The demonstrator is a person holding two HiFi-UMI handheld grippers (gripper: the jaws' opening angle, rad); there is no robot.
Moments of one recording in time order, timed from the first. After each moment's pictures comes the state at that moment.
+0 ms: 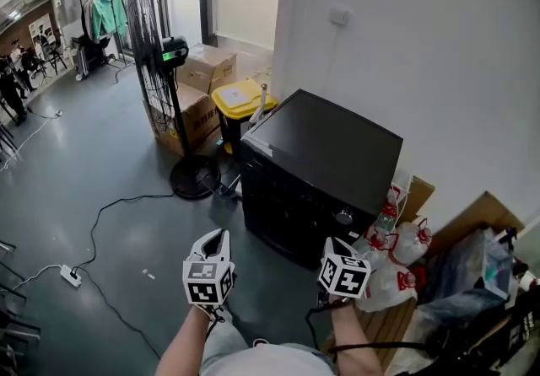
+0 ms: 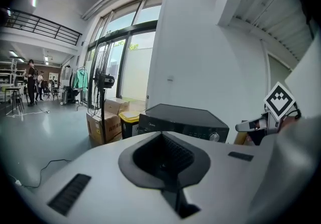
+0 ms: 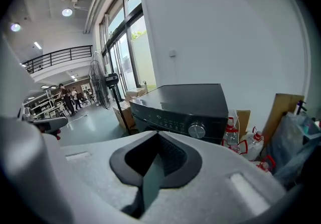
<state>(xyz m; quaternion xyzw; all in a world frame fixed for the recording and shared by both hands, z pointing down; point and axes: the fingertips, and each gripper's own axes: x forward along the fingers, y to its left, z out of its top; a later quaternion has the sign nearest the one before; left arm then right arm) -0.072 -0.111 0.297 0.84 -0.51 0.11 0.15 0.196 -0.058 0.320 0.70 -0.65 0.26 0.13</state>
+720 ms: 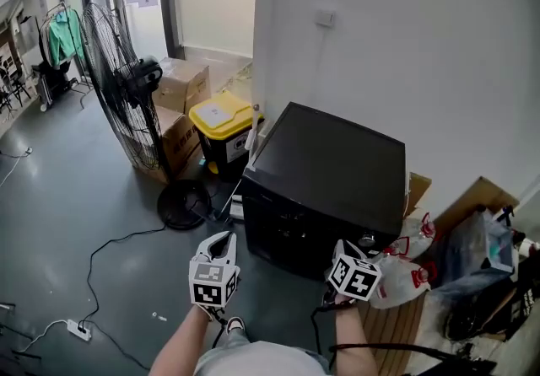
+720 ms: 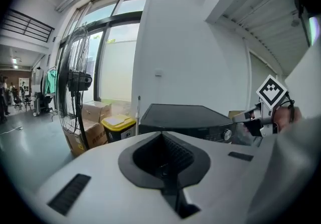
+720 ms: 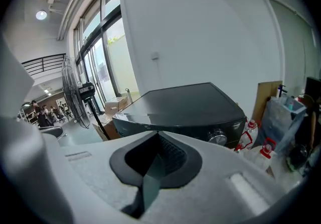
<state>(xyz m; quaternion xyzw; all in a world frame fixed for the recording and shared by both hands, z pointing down) -0.092 -0.284 0.304 0.90 -0.39 0.15 0.11 0.174 -0.176 0.324 0.78 -0.55 0.28 0.06</state>
